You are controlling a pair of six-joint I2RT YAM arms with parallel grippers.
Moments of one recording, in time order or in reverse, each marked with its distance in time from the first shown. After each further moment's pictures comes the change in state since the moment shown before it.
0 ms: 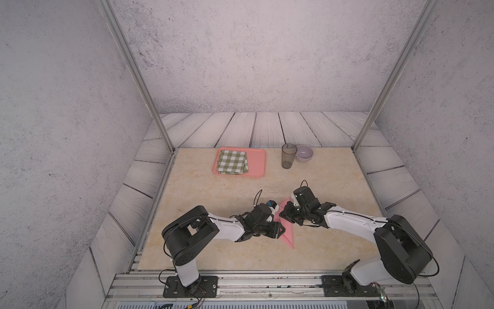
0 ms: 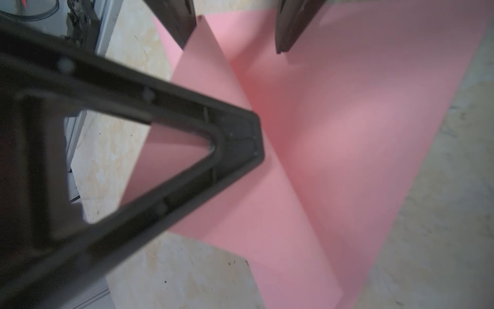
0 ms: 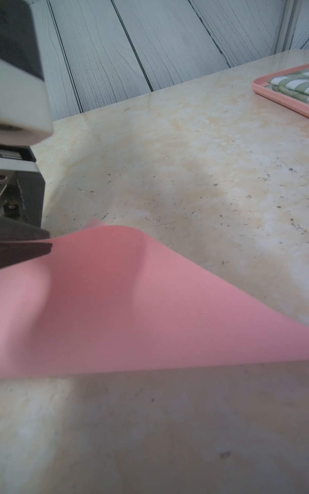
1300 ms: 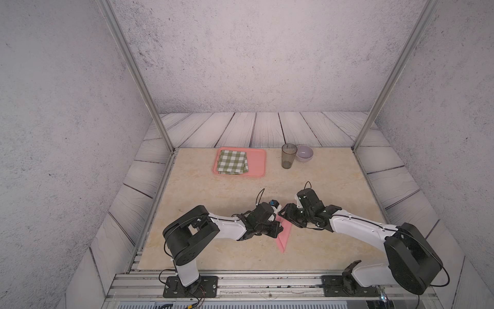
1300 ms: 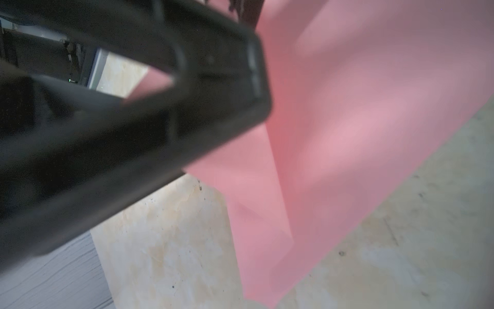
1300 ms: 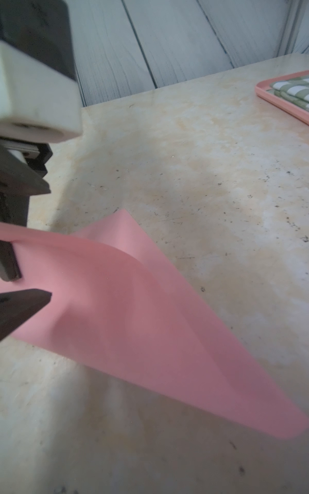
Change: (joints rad) left arm -0.010 0.003 0.036 -0.055 0.017 0.039; right arm 0.000 -0.103 -0.035 -0.072 0.035 -0.049
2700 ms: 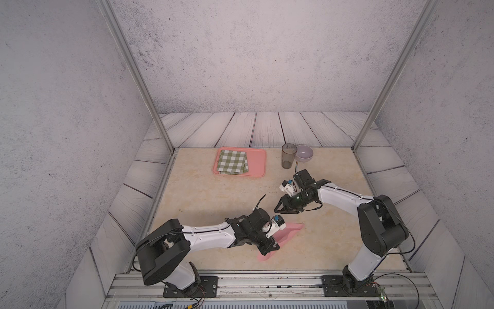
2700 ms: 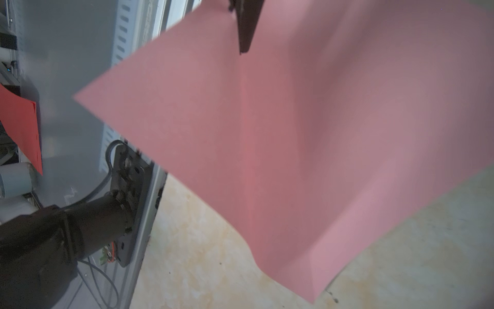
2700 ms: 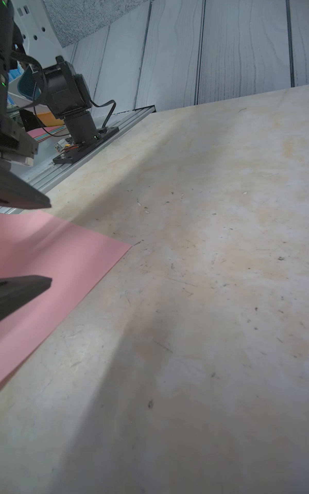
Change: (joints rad) left arm -0.084 -0.281 -0.066 -0.343 0.184 0.381; right arm -0.146 0.348 0.367 -0.337 -0.432 -0.604
